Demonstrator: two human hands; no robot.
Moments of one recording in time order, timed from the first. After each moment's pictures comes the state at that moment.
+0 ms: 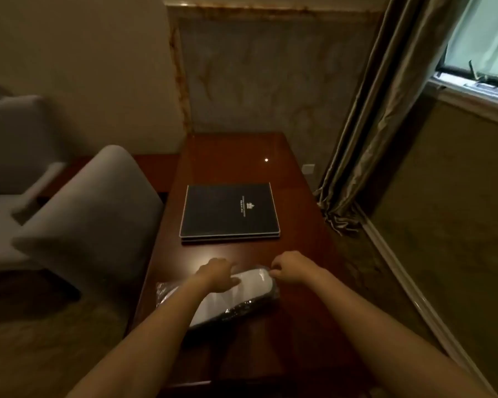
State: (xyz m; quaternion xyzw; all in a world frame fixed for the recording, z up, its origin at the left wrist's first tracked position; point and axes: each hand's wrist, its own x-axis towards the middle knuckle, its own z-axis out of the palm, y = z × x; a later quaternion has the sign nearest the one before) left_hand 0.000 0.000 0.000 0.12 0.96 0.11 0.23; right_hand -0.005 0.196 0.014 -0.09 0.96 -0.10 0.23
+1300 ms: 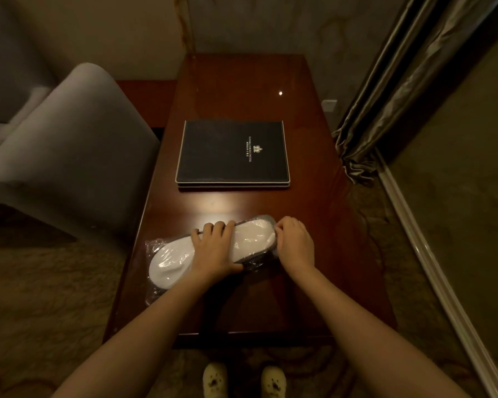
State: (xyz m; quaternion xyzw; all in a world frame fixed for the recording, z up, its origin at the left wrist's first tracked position) left_hand 0.026 0.005 -0.073 0.06 0.99 0.09 0.05; right_hand 0.015 0.183 -0.061 0.02 0.96 -0.26 -0.06
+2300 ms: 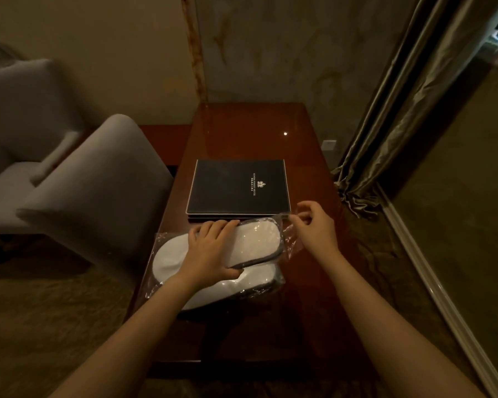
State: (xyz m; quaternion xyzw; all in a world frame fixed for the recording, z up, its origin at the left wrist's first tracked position) left_hand 0.022 -0.015 0.004 0.14 0.98 0.16 -0.04; right_hand -0.019 0.216 0.027 0.05 0.86 -0.50 -0.07
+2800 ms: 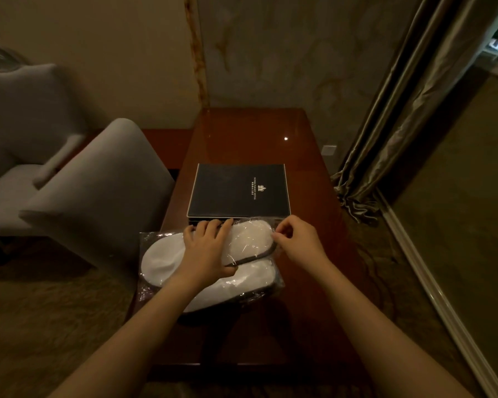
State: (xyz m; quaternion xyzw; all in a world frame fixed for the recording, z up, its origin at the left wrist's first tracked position) left_hand 0.018 -0.017 0.002 0.09 0.99 0.06 -0.07; right_hand 0.004 0.191 0.046 -0.02 0.89 -0.45 0.02
